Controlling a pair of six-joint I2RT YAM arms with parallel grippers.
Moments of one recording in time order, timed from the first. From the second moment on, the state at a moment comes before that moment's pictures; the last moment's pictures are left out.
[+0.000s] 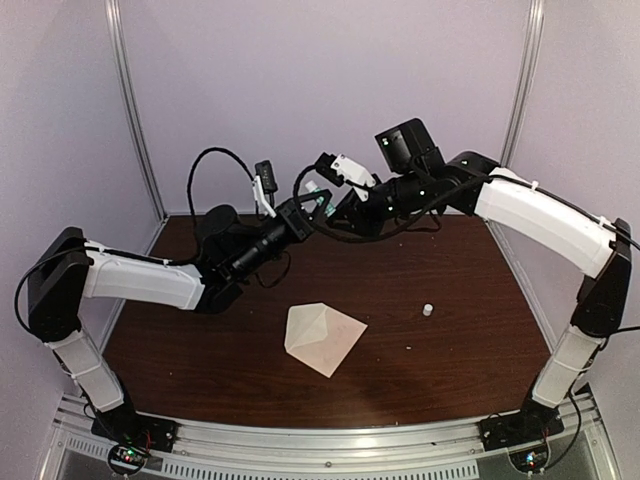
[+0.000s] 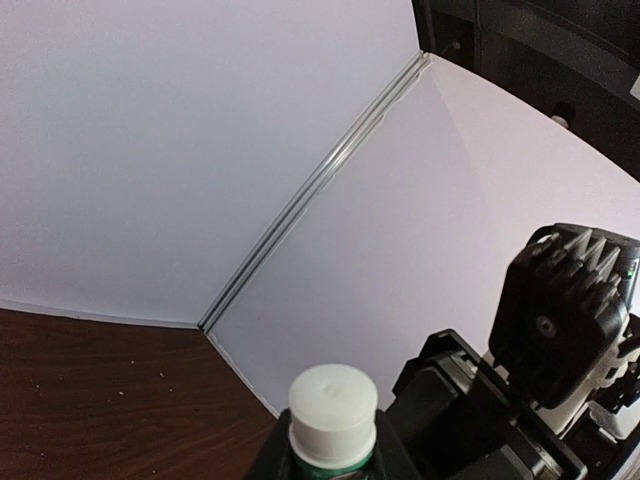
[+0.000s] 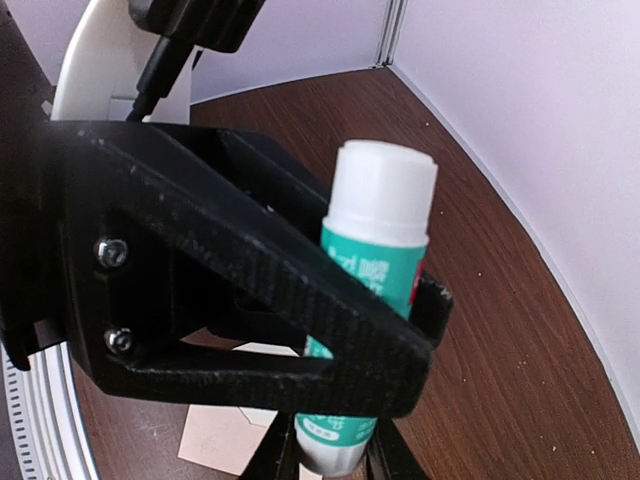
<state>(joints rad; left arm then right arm) -0.89 1.69 0.98 1.04 0.02 -0.72 0.82 1.70 1.76 -0.67 -0.22 -0.26</state>
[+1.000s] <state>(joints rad) -0.90 1.81 0.98 1.41 0.26 -0.70 0.59 1.70 1.32 0.30 -1.35 0.77</state>
